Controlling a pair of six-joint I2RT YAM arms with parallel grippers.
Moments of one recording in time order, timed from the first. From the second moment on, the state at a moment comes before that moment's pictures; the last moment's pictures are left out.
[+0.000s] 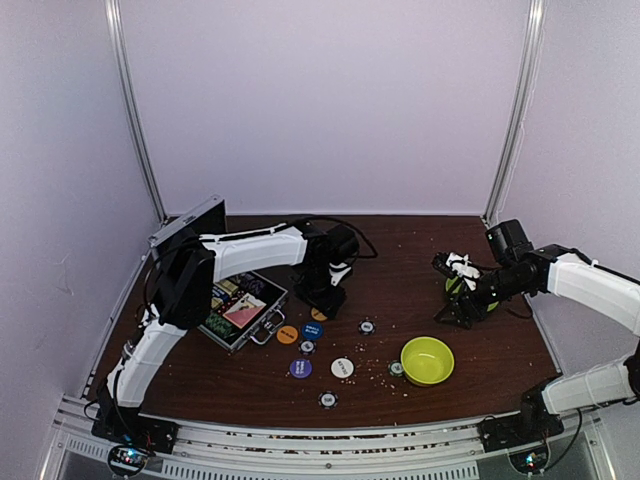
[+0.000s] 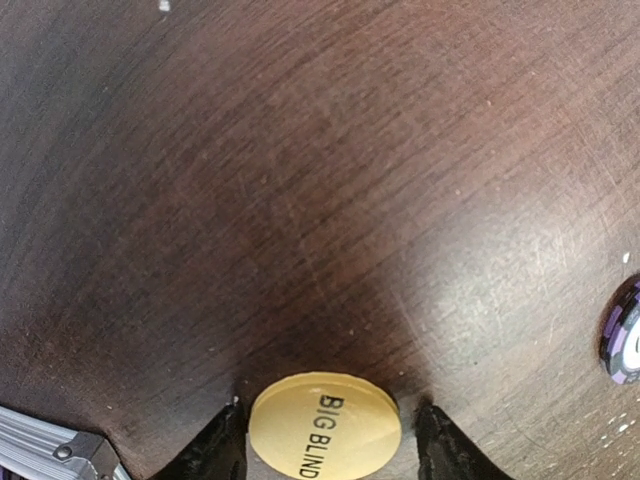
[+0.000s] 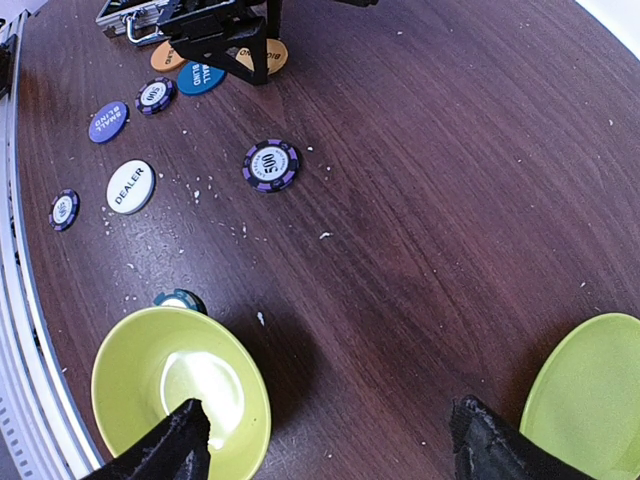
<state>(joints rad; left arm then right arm) -0.89 2.47 2.16 -1.06 -0.05 -0.20 0.29 1.19 0.80 -0.62 -0.48 -0.55</state>
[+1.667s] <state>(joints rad) -0.91 2.40 2.05 -1.12 0.00 -0.15 0.29 1.20 0.81 -0.63 -0.47 -0.55</state>
